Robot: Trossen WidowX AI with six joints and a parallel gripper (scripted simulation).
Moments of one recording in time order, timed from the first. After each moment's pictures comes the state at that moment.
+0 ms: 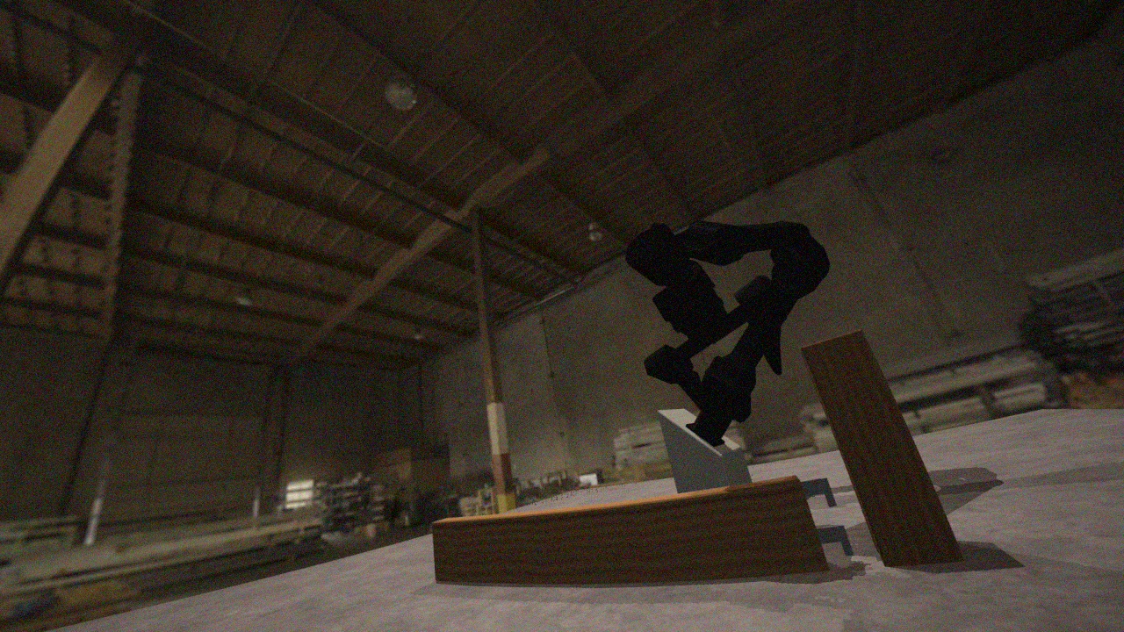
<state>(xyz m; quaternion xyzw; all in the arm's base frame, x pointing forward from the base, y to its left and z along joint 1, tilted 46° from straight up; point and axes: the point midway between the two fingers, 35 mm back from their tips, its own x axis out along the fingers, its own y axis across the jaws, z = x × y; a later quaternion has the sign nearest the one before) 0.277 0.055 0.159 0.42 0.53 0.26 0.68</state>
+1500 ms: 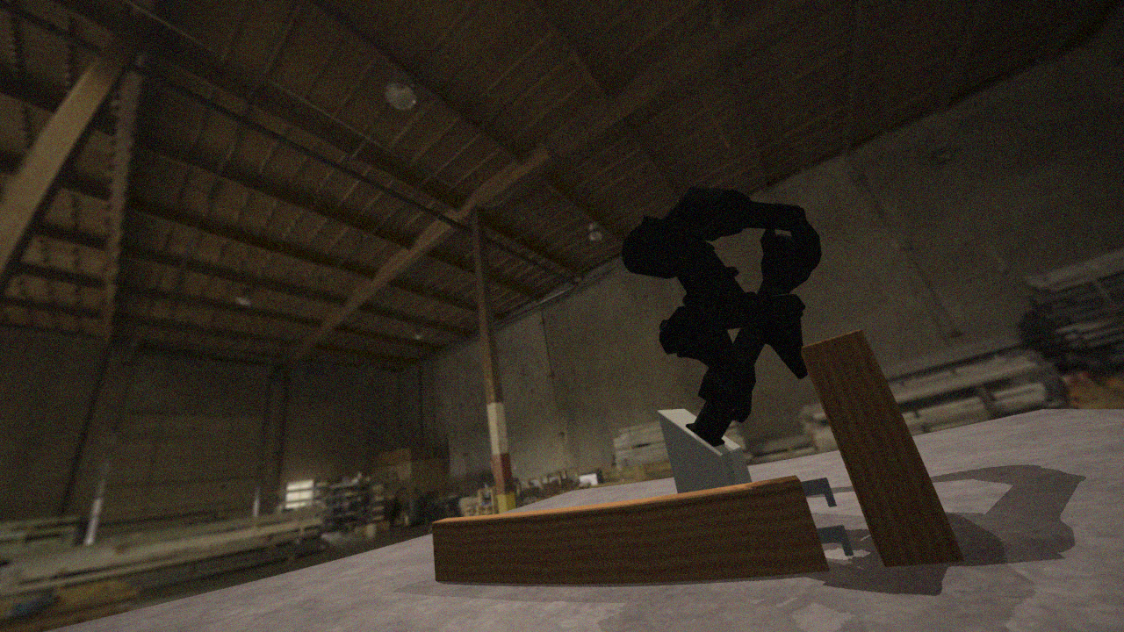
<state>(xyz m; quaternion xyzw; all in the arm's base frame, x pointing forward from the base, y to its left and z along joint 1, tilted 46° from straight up) 0.277 0.079 0.186 0.72 0.59 -0.35 0.00</state>
